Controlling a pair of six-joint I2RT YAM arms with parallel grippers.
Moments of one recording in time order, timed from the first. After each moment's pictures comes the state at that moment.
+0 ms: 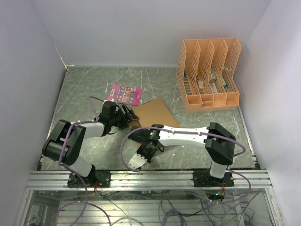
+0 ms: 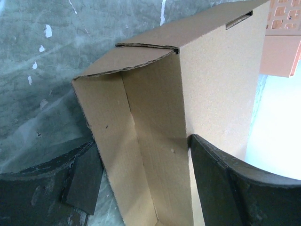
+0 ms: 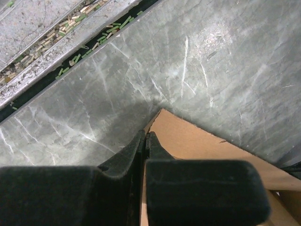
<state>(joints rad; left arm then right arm) -0.36 1.55 0.56 0.33 0.30 -0.91 1.22 1.80 1.25 -0.82 -0.24 -1.36</state>
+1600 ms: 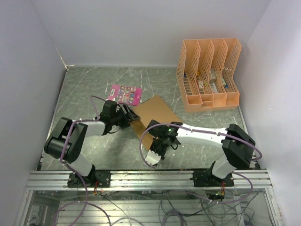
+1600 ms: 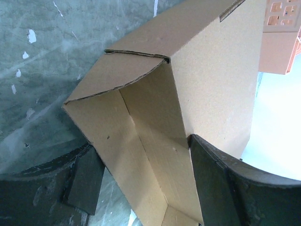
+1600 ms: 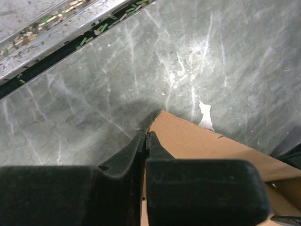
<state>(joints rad) -0.35 1.59 0.58 0.35 0.33 -0.91 1.07 1.60 1.00 -0.70 -0.41 -1.59</state>
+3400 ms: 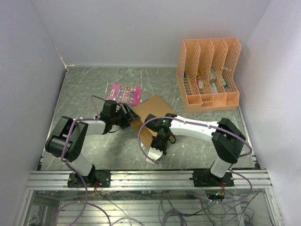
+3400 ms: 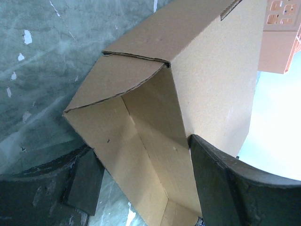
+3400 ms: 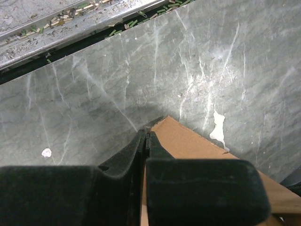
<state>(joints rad) -0.35 1.61 0.59 0.35 0.36 -0.92 1.00 1.72 1.14 -0.95 -0.50 -1.83</state>
